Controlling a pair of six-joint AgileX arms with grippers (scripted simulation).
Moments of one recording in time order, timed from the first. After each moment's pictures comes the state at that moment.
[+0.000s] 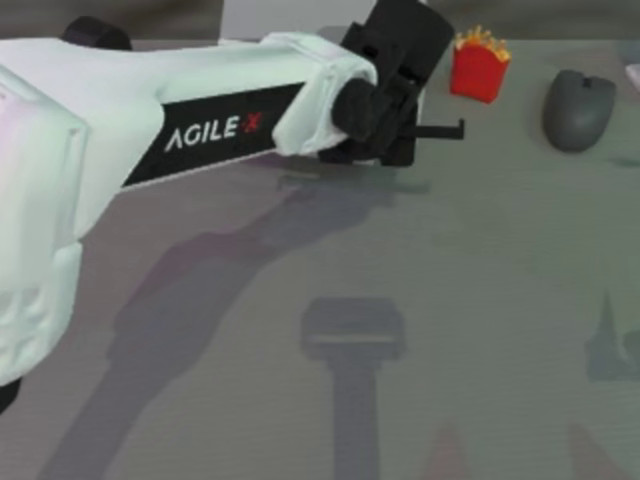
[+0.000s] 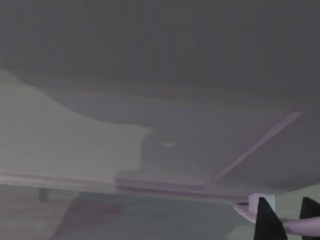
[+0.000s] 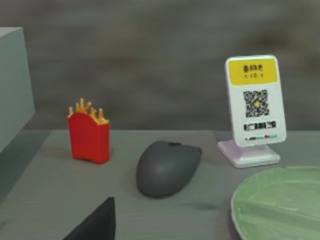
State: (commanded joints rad) left arm -0.71 2.18 1.70 -0.44 -0.34 -0.47; right arm 0.00 0.00 0.00 0.00 0.00 0.00
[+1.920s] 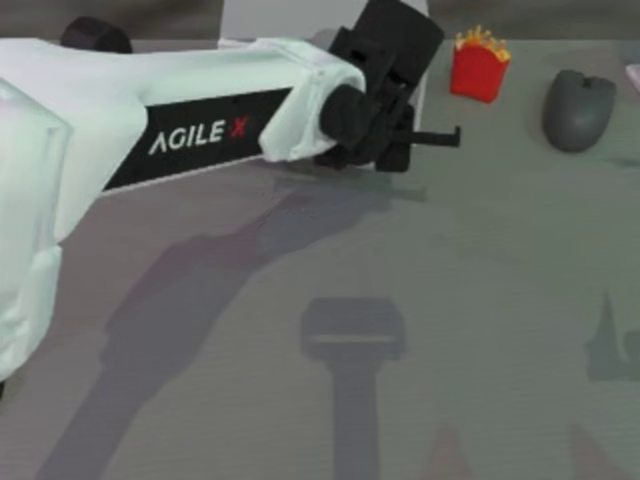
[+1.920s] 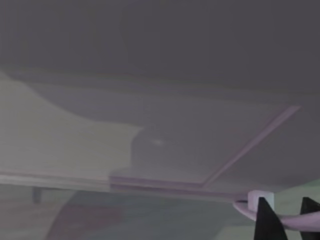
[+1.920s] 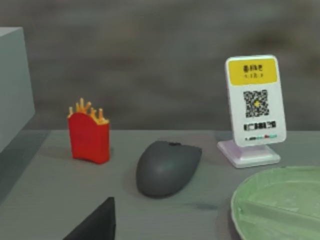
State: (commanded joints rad) left arm -0.70 2.15 1.63 -0.41 -0.31 -0.43; right arm 0.00 0.00 0.00 0.00 0.00 0.00
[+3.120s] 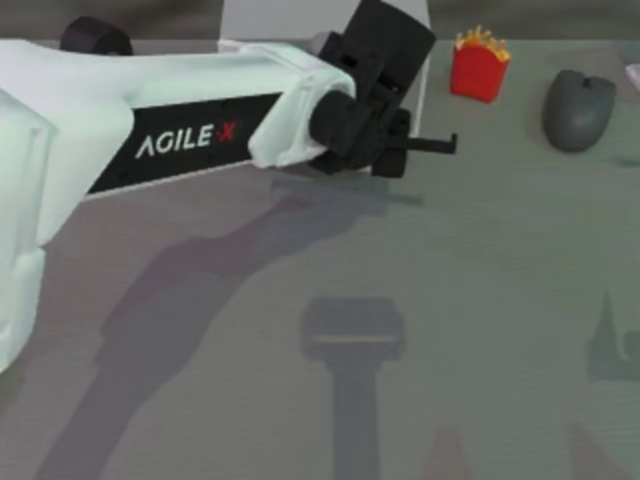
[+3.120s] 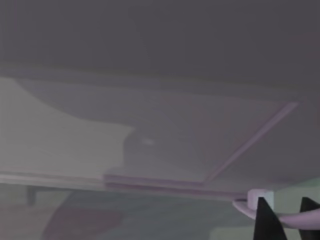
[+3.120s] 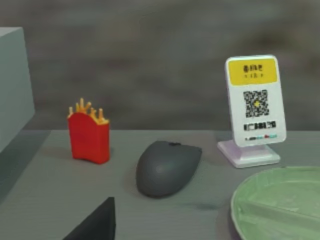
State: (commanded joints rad) left arm -0.70 2.12 1.59 -0.38 -0.29 -0.39; right arm 0.00 0.00 0.00 0.00 0.00 0.00
